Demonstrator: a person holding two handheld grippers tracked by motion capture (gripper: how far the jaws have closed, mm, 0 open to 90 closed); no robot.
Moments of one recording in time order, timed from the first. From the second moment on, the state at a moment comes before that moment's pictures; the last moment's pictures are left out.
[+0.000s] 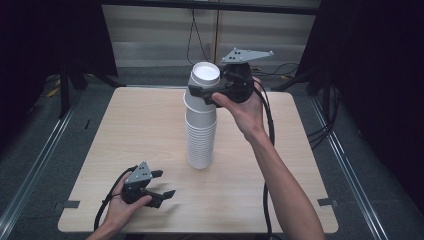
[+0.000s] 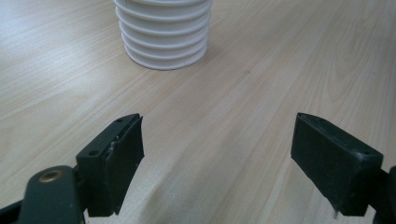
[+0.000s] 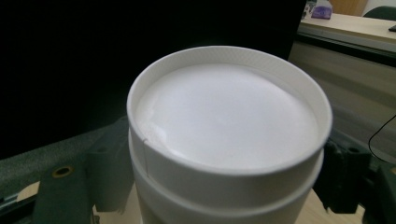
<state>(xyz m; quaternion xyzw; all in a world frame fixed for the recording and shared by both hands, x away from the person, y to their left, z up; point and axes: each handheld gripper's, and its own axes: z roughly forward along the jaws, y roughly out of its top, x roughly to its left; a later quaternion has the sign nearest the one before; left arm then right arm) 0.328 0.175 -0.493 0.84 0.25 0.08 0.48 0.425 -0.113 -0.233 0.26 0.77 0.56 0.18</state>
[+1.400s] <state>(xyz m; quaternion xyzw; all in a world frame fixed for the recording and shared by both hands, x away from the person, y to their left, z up) 0.328 0.174 -0.494 0.84 0.25 0.08 0.48 0.411 -0.138 -0.224 0.23 0.69 0.66 0.19</state>
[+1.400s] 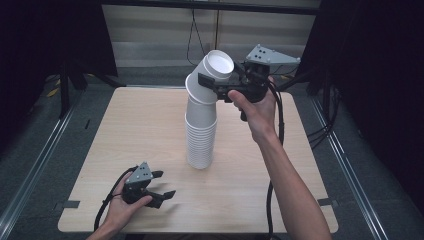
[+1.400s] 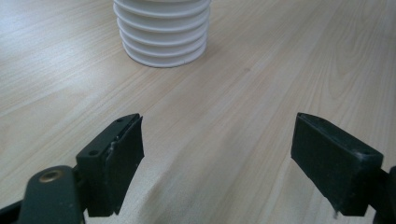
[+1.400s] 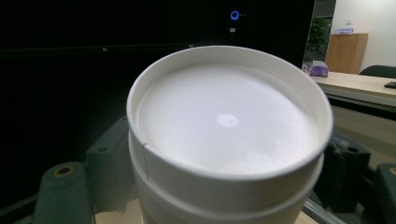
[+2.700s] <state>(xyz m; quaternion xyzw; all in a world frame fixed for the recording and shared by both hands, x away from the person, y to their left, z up) 0.333 0.172 -0.499 0.84 0.27 0.08 0.47 0.370 -0.202 -0.247 0.28 0.68 0.64 0.23</state>
